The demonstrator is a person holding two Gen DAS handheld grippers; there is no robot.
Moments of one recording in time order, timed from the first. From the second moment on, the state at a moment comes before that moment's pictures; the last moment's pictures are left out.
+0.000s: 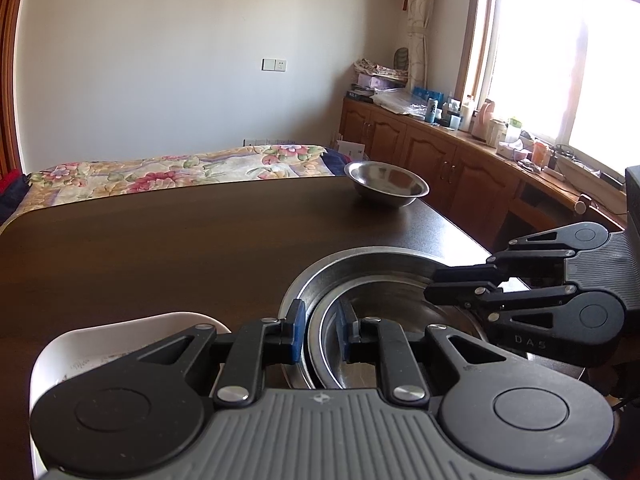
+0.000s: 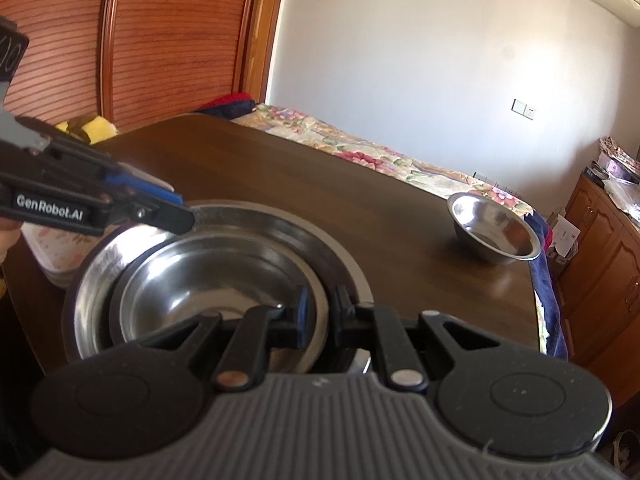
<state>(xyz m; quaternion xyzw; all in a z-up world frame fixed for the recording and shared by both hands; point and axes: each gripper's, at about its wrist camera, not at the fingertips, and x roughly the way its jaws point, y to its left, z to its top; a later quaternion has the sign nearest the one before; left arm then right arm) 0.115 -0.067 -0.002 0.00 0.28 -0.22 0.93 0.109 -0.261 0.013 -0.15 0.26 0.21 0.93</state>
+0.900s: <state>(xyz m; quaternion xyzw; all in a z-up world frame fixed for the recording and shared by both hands) 0.118 -0.075 0.008 0.01 0.27 -0.21 0.94 0.110 -0.293 0.029 -0.08 0.21 0.17 0.96</state>
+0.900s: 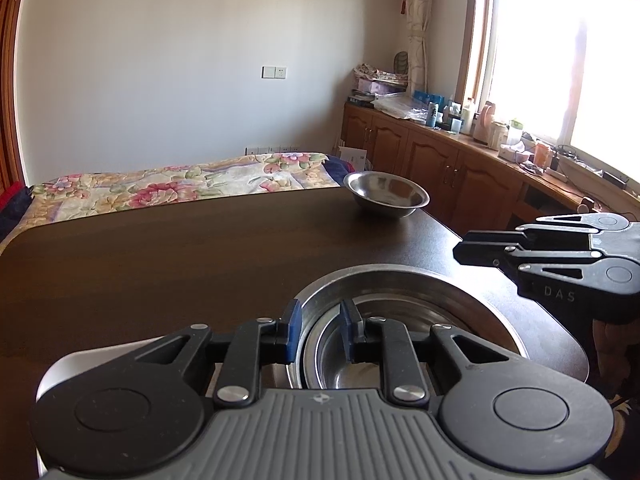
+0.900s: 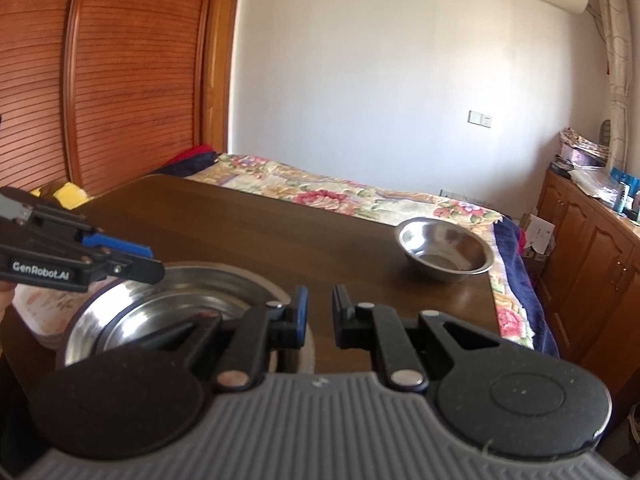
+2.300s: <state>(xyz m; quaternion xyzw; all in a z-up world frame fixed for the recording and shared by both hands) 0.247 -0.181 0.050 0.11 0.25 -0.26 0.93 0.217 -0.388 0.021 -0.04 0.18 0.10 0.98</state>
